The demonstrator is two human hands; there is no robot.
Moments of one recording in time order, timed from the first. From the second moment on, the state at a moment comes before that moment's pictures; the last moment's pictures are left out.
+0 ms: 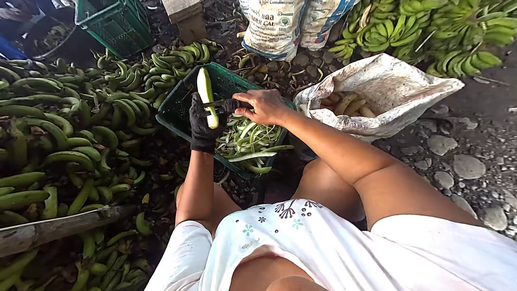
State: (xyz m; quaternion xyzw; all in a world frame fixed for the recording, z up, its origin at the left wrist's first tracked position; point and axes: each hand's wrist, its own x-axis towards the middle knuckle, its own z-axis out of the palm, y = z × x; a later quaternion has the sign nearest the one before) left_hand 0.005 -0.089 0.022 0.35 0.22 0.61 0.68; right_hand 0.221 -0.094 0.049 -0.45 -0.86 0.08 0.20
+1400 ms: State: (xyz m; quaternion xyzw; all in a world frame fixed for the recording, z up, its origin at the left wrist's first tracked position) left_hand 0.000 -0.117 0.067 0.49 0.28 0.52 0.64; right_hand 0.222 -0.047 0.067 -0.53 -0.79 0.20 0.23
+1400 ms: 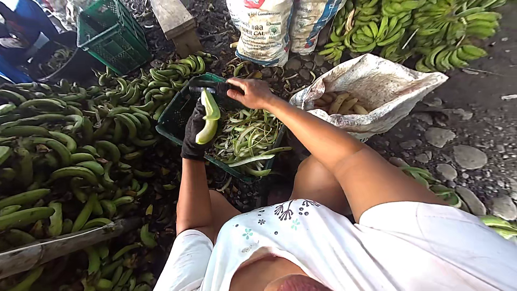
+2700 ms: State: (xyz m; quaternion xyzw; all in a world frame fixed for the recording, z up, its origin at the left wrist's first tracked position) left_hand -0.029 -0.079 0.024 0.53 0.24 0.49 0.64; right_hand 0.248 -0.017 0.061 -0.54 -0.77 0.26 0.21
